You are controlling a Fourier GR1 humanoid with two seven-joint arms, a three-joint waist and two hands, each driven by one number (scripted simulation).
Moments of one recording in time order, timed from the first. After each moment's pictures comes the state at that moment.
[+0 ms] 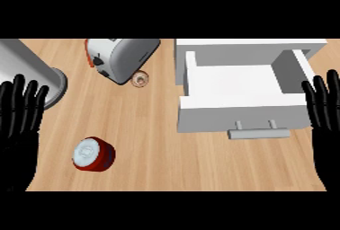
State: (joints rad) left arm 0.03 0.10 0.01 -2.10 0.04 0.02 -0.01; right arm 0.00 -0.08 -0.01 -2.10 -0.03 0.01 -0.03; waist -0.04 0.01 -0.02
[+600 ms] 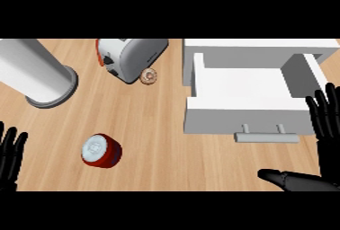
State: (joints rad) left arm 0.37 0.03 0.00 -2.29 0.00 0.10 0.18; right arm 0.09 -0.07 -0.05 -2.12 -0.02 -0.05 0.16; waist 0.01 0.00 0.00
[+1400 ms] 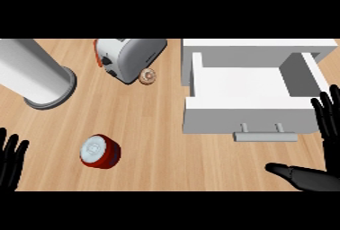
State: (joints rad) left arm 0.41 0.01 -0.03 -2.34 -0.05 0.15 0.31; right arm 0.09 -0.09 -0.12 -2.07 -0.04 -0.03 0.19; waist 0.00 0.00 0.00
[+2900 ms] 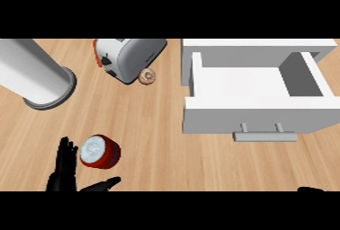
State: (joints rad) left arm 0.32 0.01 -0.04 -1.55 0.05 0.30 -0.24; right arm 0.17 -0.10 -0.24 -2.22 -0.14 0.06 0.24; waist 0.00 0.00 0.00
